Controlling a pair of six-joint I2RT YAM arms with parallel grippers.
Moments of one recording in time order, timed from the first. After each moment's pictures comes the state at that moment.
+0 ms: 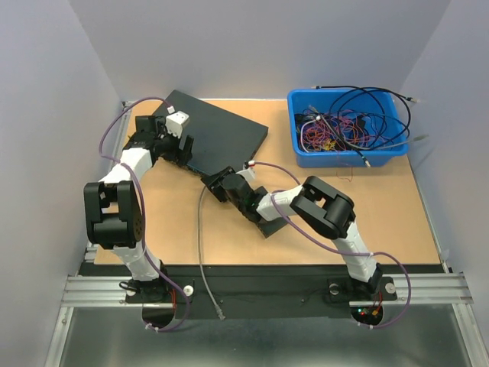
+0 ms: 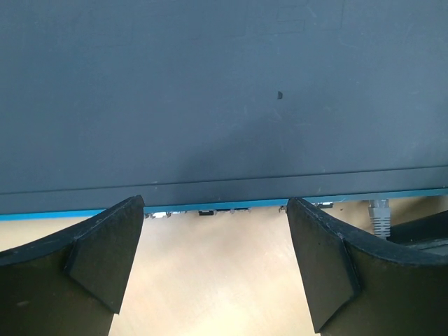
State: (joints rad) left arm 0.03 1.68 1.17 -0.23 0.43 0.41; right arm 0.96 2.21 1.25 0.60 0.37 1.48
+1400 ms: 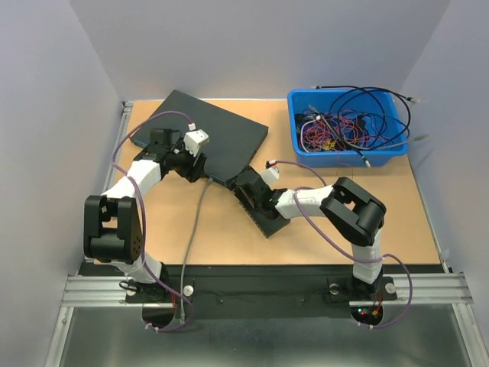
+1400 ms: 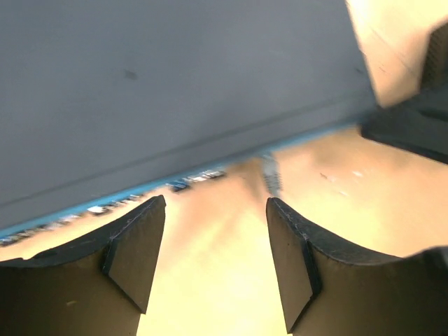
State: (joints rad) left arm -0.08 1.56 1.04 -0.32 0.52 0.51; right arm 0.92 1.96 1.08 0.27 0.48 1.43
